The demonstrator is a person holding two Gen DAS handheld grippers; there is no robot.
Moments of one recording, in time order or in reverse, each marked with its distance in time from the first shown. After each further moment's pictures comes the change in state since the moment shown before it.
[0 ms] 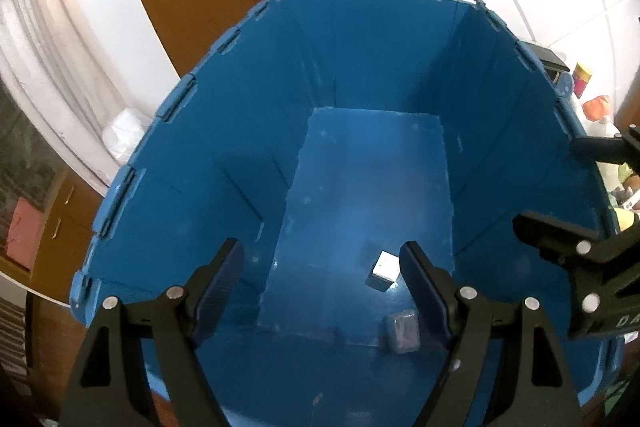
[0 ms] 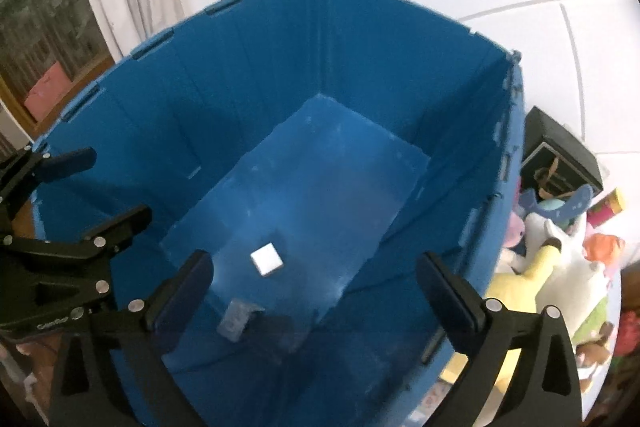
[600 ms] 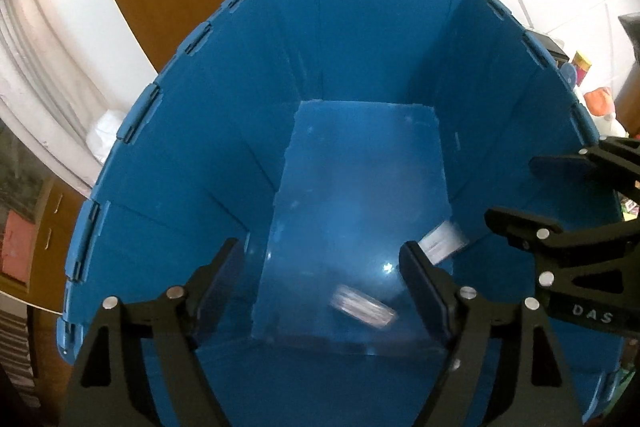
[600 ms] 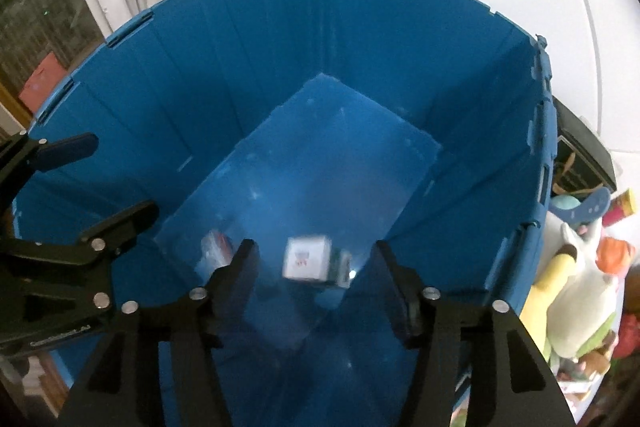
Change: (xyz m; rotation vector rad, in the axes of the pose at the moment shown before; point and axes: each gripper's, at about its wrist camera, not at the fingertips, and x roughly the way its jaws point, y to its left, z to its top) left arm 0.034 -0.007 0.028 0.036 0.070 -0.033; right arm 0.045 -0.007 0.021 -0.008 0.102 0.023
